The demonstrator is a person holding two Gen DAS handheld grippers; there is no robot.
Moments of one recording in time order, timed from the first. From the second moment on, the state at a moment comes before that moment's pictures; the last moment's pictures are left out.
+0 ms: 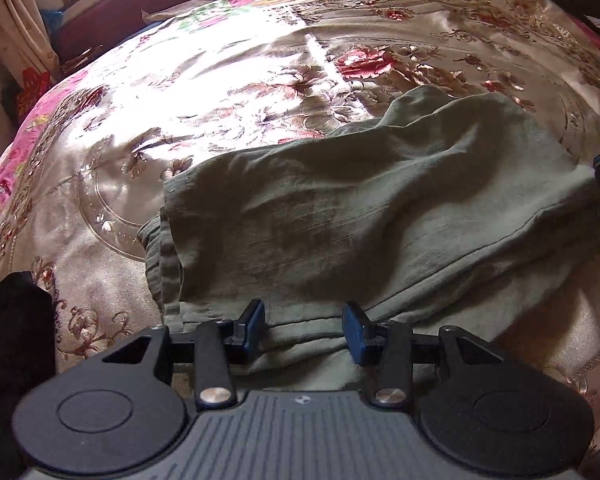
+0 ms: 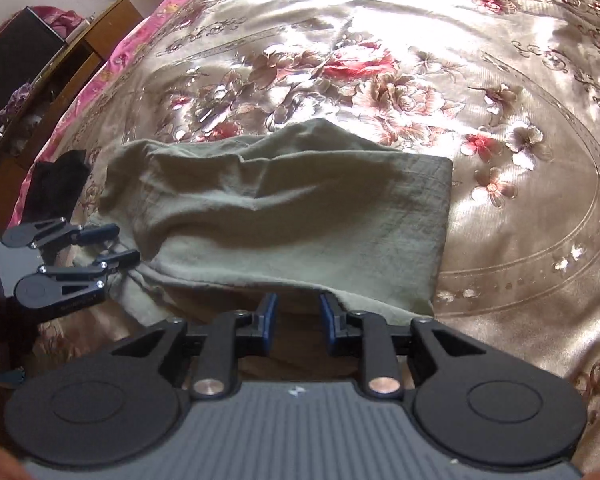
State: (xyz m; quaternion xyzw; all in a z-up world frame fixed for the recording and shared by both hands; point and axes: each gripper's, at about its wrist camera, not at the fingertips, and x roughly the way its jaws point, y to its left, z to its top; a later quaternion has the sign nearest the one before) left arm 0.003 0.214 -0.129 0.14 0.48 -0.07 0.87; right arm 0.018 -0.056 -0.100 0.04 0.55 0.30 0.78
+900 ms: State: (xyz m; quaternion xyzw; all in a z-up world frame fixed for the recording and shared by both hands) left arm 0.025 0.228 -0.126 0.11 0.42 -0.04 0.90; right arm 0.092 -0.079 -0.122 0.12 0.50 0.17 0.84
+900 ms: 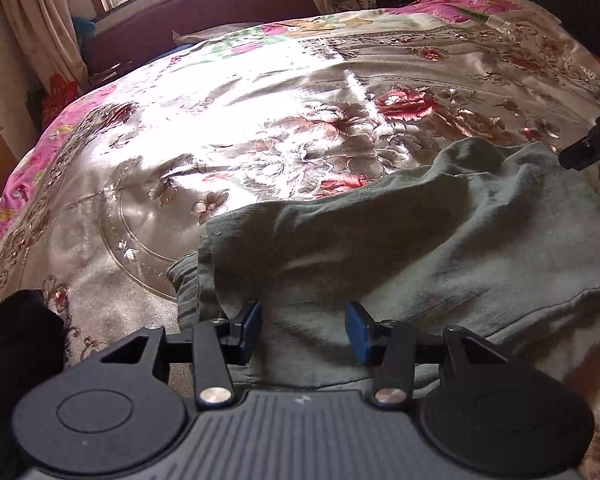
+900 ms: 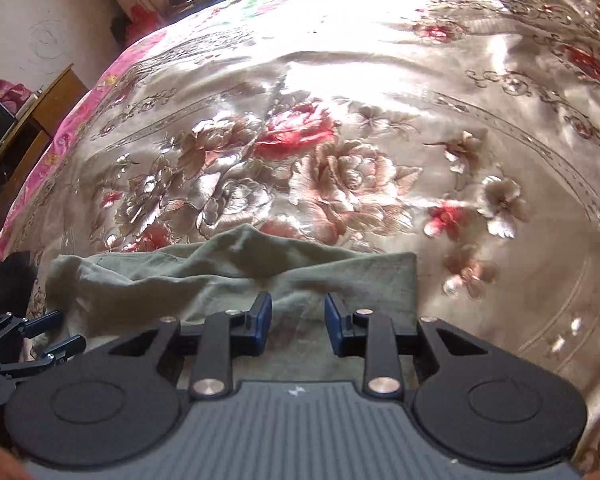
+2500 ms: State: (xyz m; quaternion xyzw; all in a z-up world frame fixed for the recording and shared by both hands) left arm -0.019 0.190 -0.133 -0.03 0.41 -0.09 0.91; right arm 0.086 0.067 -0.054 0.17 0.51 0.40 0.74
